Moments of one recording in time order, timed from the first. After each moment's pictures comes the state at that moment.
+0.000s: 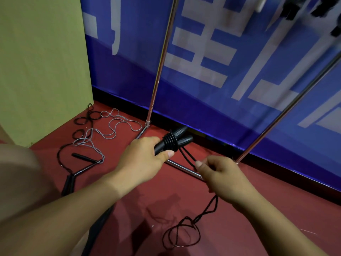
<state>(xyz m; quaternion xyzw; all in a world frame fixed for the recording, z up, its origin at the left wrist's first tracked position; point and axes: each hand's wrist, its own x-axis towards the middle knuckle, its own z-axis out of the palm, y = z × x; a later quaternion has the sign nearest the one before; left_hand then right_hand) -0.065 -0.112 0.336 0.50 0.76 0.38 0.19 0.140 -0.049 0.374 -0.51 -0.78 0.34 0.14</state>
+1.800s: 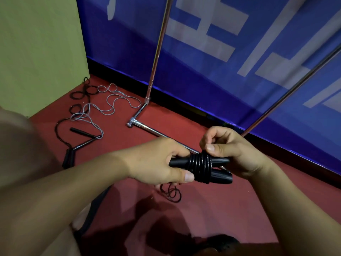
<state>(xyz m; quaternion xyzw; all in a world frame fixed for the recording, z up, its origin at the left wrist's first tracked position) -0.041 -0.145 0.359 0.67 0.51 0.26 0.48 0.154 -0.027 0.369 -0.26 -0.64 0.71 0.14</state>
